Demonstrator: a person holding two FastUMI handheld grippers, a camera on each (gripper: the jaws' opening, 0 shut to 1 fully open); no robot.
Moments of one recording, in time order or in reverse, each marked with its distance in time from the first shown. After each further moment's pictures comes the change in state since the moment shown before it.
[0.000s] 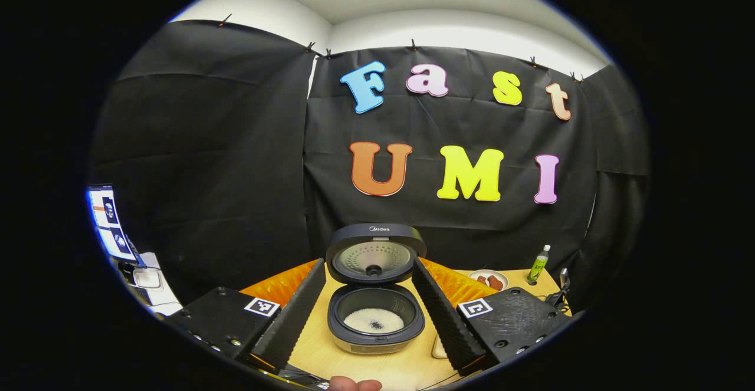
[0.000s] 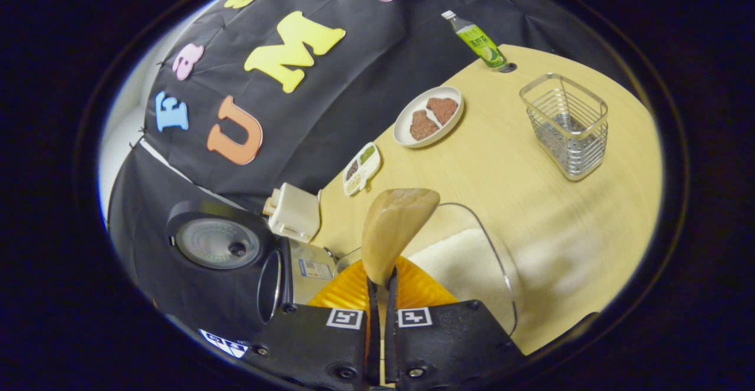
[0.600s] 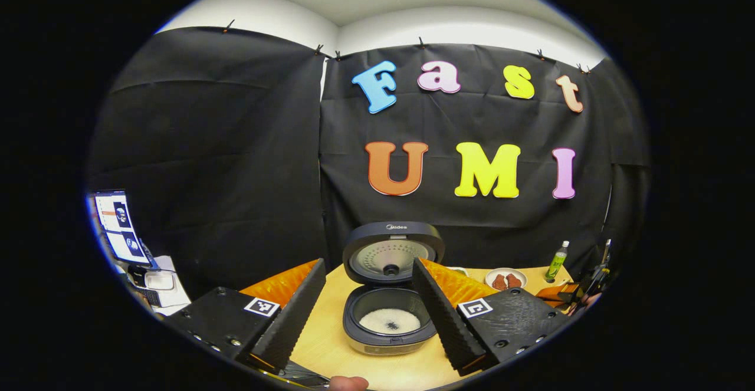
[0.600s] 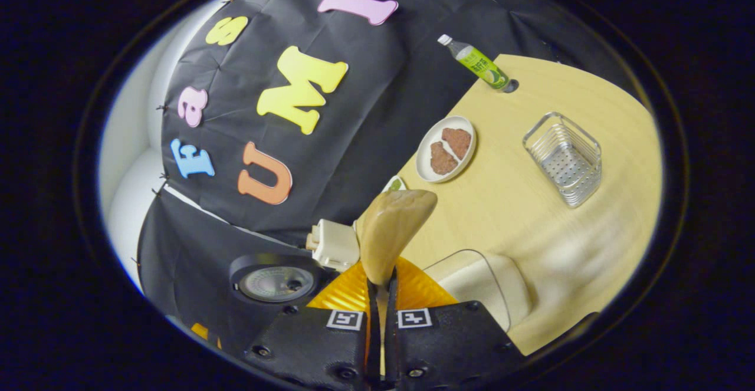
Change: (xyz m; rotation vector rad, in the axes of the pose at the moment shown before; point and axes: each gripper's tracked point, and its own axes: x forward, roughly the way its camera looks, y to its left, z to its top) left arm -0.003 0.027 -0.006 0.022 -0.004 0.111; right arm -0.046 0.065 0.057 0.132 -0.040 0.169
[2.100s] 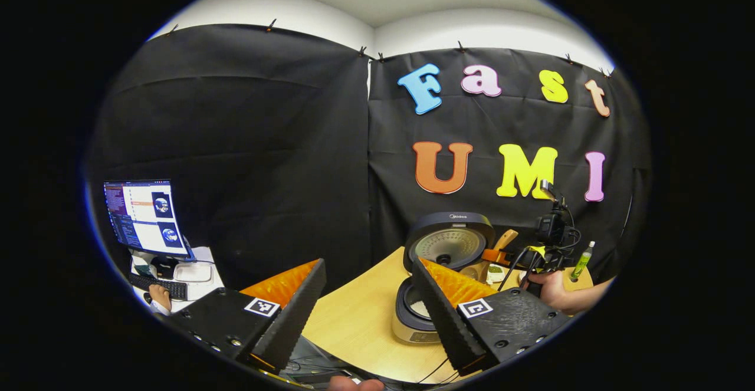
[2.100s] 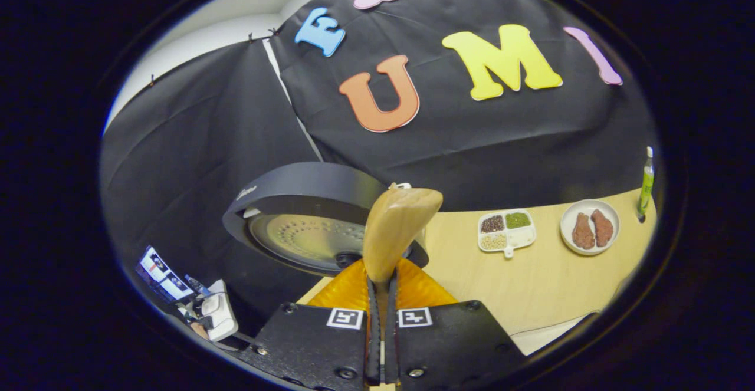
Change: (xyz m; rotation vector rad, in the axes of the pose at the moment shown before) left arm -0.043 0.082 -0.013 -0.025 0.021 0.151; right arm 0.161 0.181 -0.155 -0.834 0.089 0.113
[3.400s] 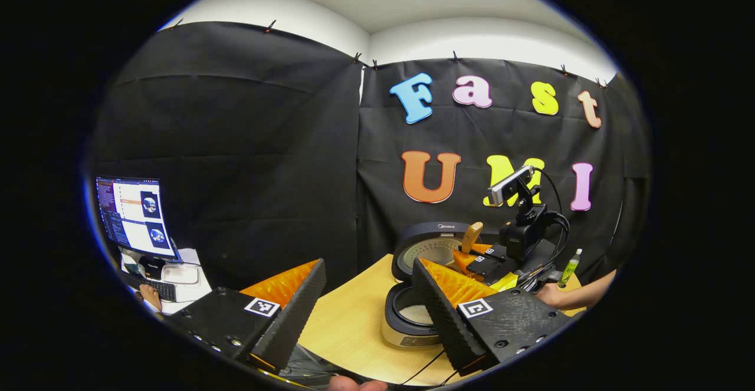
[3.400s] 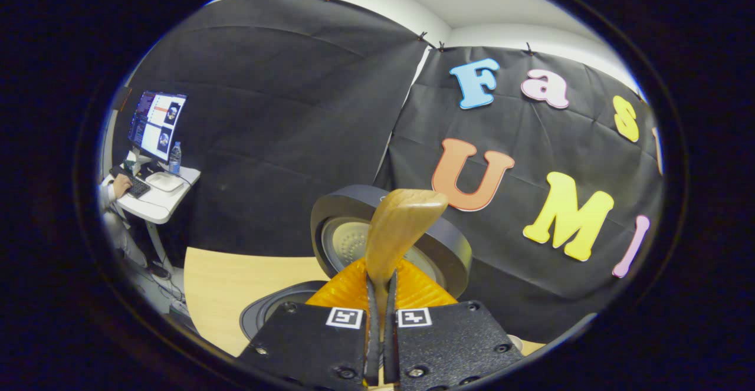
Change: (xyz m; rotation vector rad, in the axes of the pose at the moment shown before) left arm -0.006 -0.003 0.014 -0.038 -0.049 -0.078; right arm -0.033 0.092 0.025 -0.745 -0.186 0.076
